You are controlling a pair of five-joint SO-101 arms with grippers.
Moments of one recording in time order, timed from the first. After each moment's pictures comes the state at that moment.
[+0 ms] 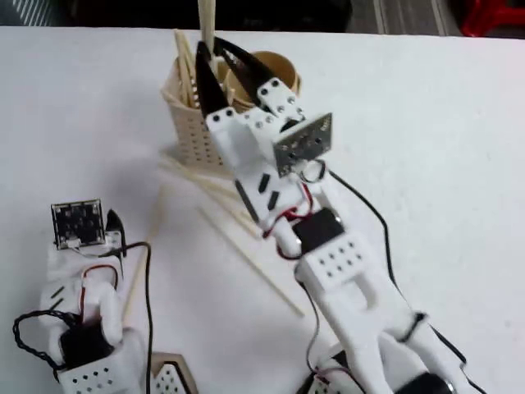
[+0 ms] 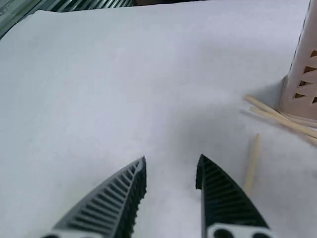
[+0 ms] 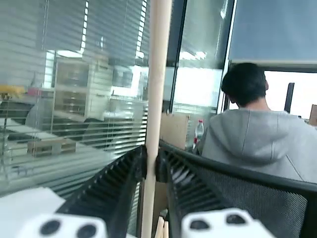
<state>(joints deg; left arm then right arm) -24.7 -104.0 90.0 53.8 -12.6 -34.6 -30.0 37.0 -20.4 7.3</state>
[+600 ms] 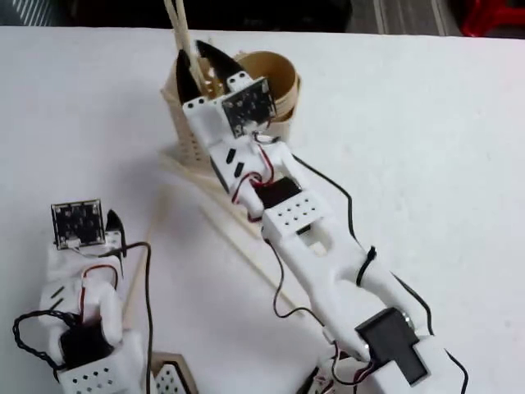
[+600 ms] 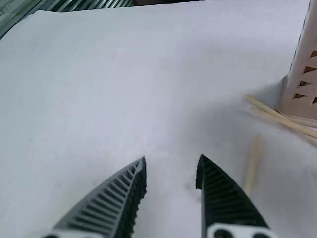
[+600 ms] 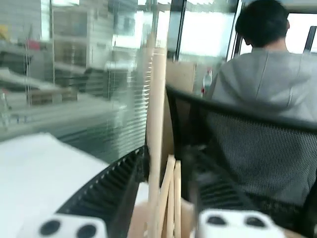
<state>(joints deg) -24.7 -104.0 90.0 53.8 -12.6 -34.6 -7.6 29.1 -20.7 6.8</state>
